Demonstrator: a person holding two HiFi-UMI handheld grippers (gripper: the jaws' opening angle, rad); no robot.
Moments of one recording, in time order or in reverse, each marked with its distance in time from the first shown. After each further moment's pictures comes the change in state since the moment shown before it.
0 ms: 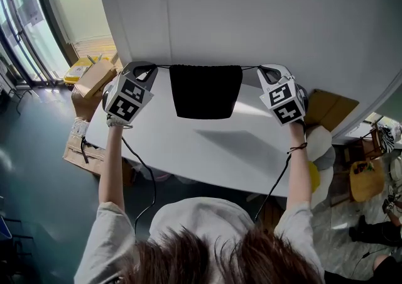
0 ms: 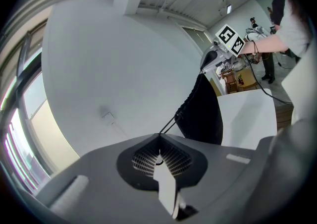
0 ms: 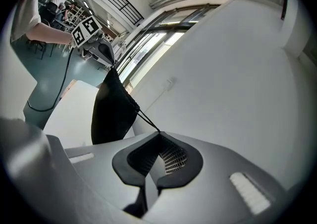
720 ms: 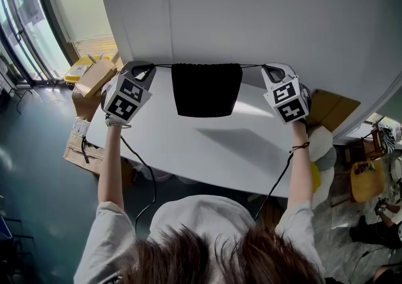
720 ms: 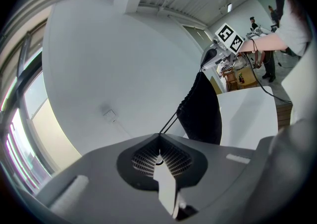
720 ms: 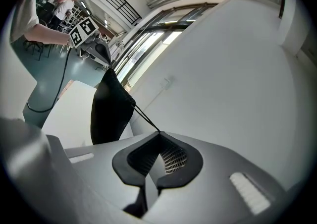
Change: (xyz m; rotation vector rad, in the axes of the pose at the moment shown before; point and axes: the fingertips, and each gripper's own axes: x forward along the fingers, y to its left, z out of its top) left arm 0.000 0.008 -0.013 0.003 0.013 0.007; right arm 0.005 -0.006 -0.004 0.018 0.006 -0.015
